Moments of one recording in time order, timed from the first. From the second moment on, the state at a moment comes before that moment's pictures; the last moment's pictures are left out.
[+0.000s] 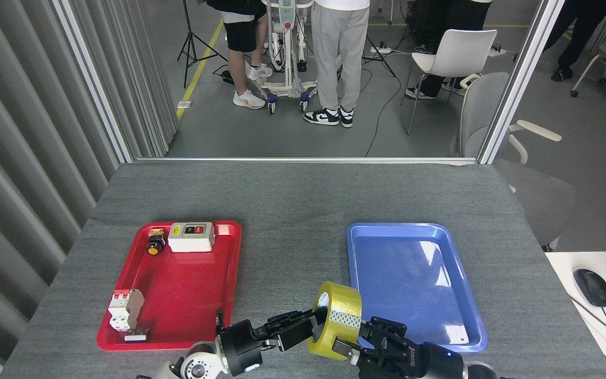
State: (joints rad) left arm -0.29 0.04 -0.33 -1.13 -0.31 -0.78 -0.66; right arm -0.12 -0.42 0.49 -1.53 0.49 -0.79 0.19
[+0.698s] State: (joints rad) left arm -0.30 0.04 -0.32 -1.13 -0.31 -0.78 -0.66; right arm -0.11 -0.42 0.49 -1.53 0.49 -0.78 0.19
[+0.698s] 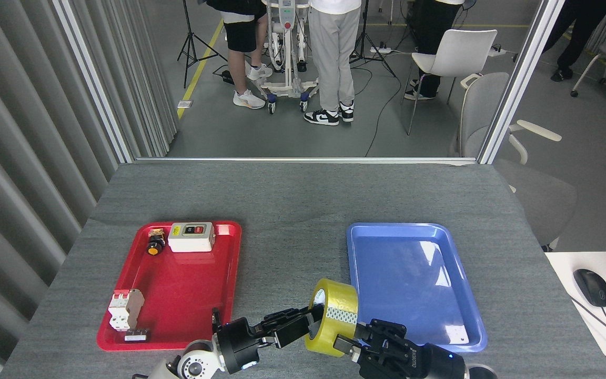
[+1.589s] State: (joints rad) left arm -0.30 0.06 -0.31 -1.12 -0.31 -0.79 -0.66; right arm -0.11 -0.42 0.49 -1.53 0.49 -0.79 0.19
